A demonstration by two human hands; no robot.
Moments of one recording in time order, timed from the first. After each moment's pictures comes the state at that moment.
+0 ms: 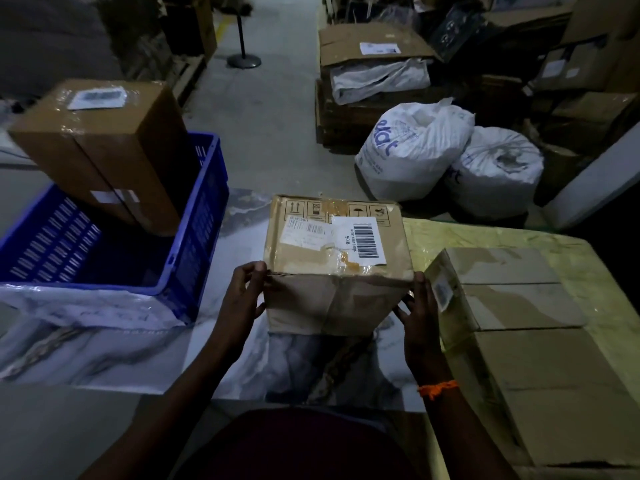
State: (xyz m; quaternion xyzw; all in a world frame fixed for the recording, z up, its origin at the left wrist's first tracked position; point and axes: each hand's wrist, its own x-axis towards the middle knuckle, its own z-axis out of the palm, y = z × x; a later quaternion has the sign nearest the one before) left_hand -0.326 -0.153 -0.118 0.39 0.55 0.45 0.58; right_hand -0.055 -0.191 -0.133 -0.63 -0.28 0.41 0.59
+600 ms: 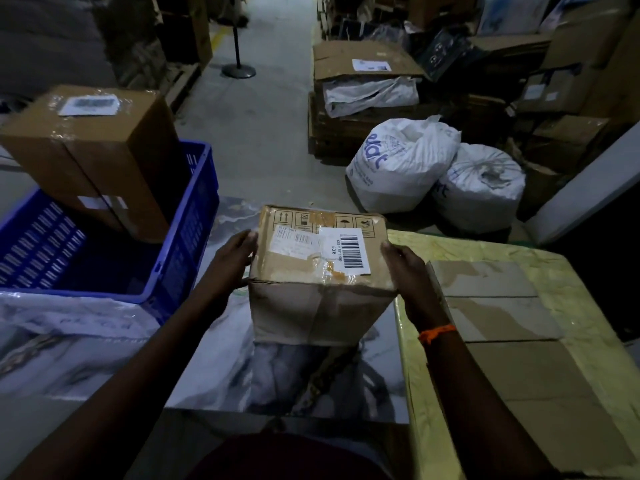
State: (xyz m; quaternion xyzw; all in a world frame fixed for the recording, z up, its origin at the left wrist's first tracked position) left_hand -0.324 -0.092 -0.073 0.46 0.55 0.39 0.57; right_hand -0.025 -0.123 -0.080 -0.70 -0.39 0.37 0.47
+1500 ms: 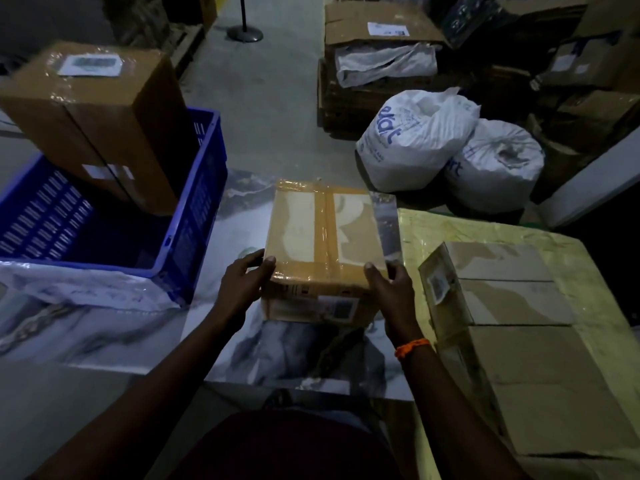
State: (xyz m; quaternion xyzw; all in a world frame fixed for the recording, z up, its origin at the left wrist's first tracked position) left_hand -0.333 -0.118 -0.156 0.41 0.59 0.41 0.57; right_hand -0.067 -0.150 -0.156 -0.74 -0.34 0.34 0.46
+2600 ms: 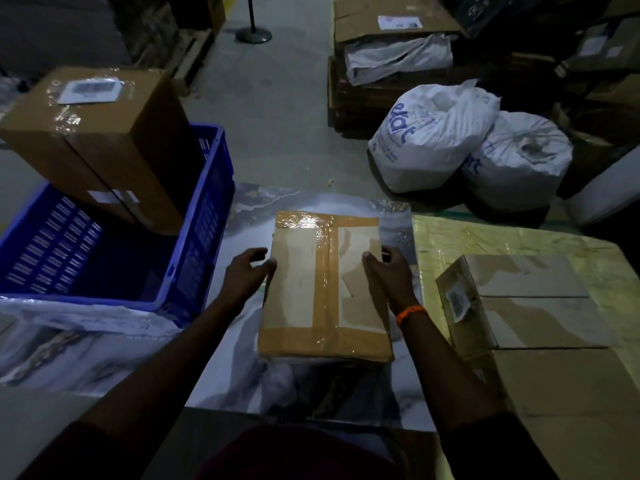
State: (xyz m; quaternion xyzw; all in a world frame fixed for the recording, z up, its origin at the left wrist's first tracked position) left_hand -0.349 -0.031 -0.188 0.51 0.66 0.30 0.47; right_hand -0.049 -0.047 -0.192 -0.74 -0.41 0.35 0.41
